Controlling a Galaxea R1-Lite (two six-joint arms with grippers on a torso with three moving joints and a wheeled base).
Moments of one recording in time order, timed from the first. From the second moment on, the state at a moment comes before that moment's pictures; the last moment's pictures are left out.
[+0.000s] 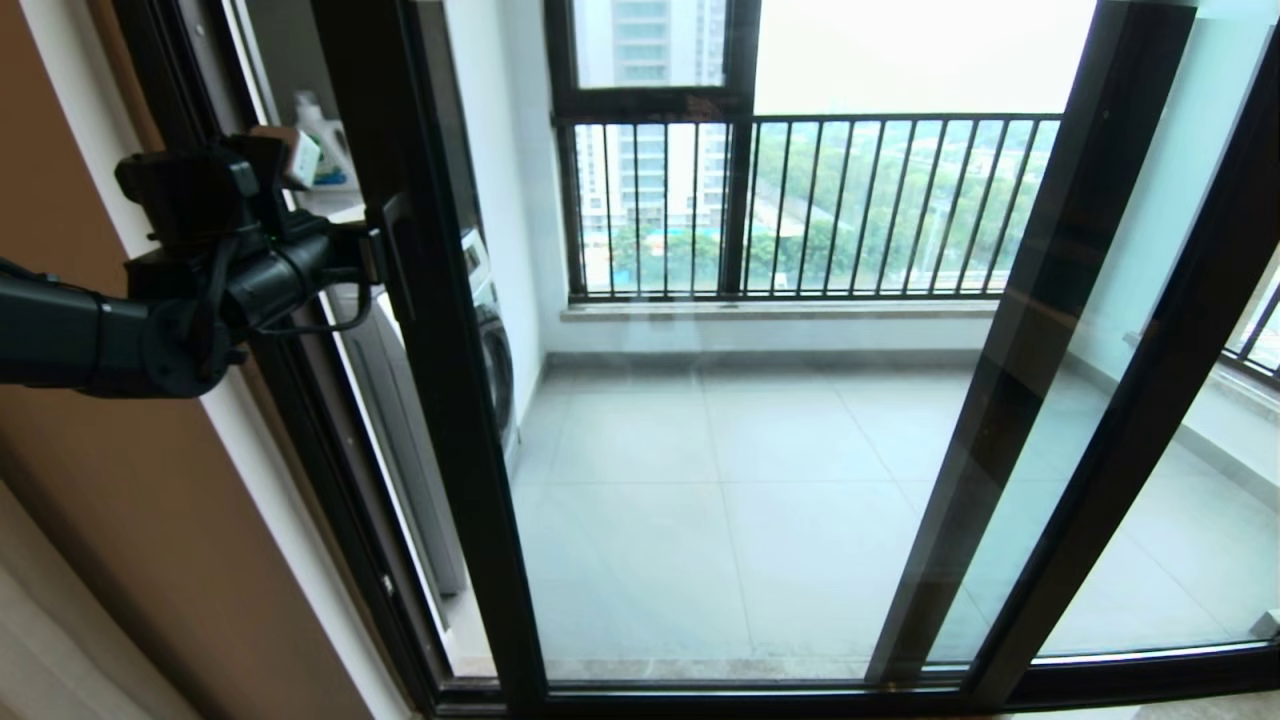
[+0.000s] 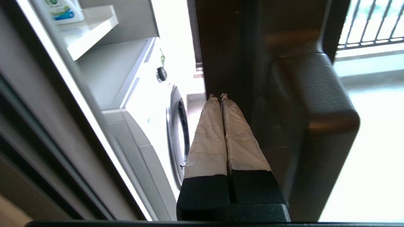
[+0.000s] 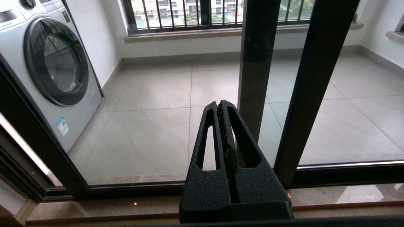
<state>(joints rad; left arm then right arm) -0.05 1.95 -1.39 -0.65 -0.05 0.10 0.00 0.00 0.00 -0.03 0.00 0.01</state>
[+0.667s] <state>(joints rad) -0.26 2.06 -1.55 -0.60 0.09 0.12 0.00 0.00 0.00 -0.03 0.00 0.01</state>
